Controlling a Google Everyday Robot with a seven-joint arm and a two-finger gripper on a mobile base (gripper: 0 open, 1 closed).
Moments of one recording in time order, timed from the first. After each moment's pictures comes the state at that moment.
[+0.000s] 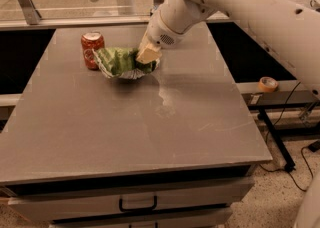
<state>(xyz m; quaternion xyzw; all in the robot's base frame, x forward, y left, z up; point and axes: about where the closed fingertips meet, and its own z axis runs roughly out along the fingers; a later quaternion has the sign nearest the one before) 0.644 0.042 0.891 -0.67 0.66 0.10 0.31</state>
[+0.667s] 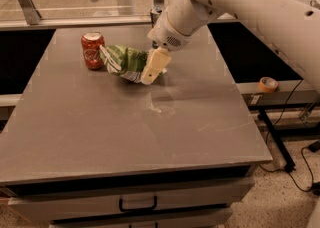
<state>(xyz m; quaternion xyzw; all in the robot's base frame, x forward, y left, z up) 0.639 0.026 0.888 -0.66 0.68 0.09 0.30</state>
